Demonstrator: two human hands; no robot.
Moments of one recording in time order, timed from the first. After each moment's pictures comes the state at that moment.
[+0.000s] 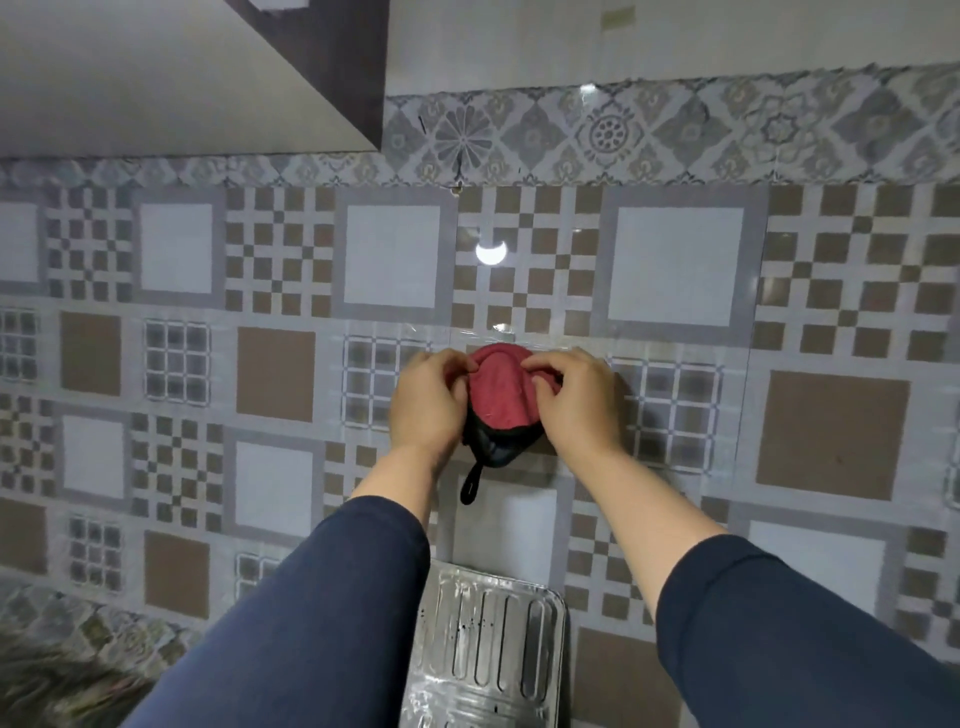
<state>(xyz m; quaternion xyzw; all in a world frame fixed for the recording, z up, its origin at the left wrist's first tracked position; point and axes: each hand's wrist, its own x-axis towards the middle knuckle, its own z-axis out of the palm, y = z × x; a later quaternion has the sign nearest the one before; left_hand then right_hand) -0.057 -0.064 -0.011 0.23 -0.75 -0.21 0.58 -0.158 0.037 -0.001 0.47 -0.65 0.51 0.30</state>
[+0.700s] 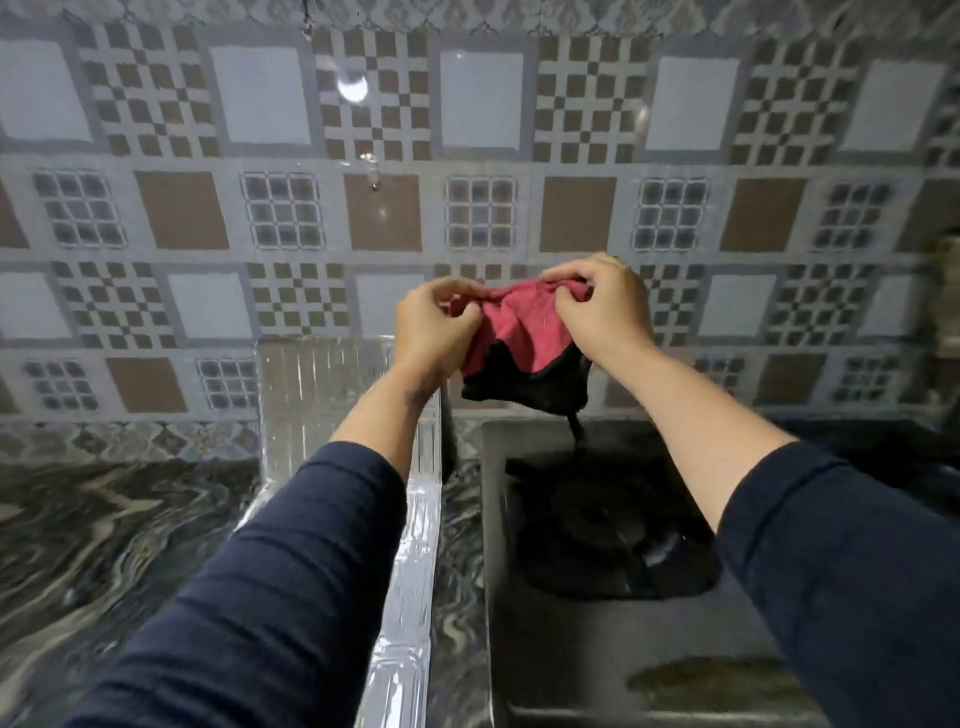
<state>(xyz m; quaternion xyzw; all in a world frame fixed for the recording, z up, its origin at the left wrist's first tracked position) 0.050 0.206 -0.077 0.14 -0.76 -0.46 0.44 -0.042 0.336 -0.060 0.36 -0.76 0.48 0.23</state>
